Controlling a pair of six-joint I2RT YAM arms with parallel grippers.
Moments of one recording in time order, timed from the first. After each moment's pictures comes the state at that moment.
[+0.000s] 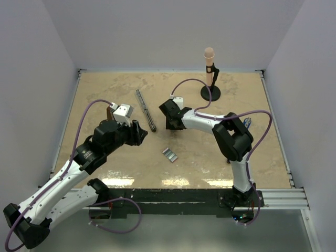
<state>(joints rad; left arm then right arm) -0.65 0.76 0.75 -0.37 -0.06 -0.38 0.75 2.04 1.42 -0.41 0.39 0.69</state>
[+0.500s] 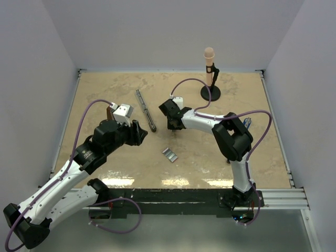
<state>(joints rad) -0.65 0.76 0.75 -0.37 -0.06 -0.38 0.75 2.05 1.42 -0.42 0.41 0.67</state>
